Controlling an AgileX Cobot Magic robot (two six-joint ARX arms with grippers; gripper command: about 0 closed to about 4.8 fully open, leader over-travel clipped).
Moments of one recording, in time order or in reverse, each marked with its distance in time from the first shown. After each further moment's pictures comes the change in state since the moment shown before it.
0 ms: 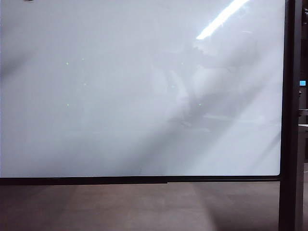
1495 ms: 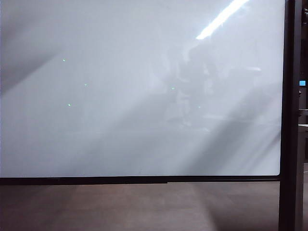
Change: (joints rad) left arm -0.117 0.079 0.147 -0.148 0.117 0.042; right arm 0.078 0.542 -0.223 0.638 -0.057 -0.075
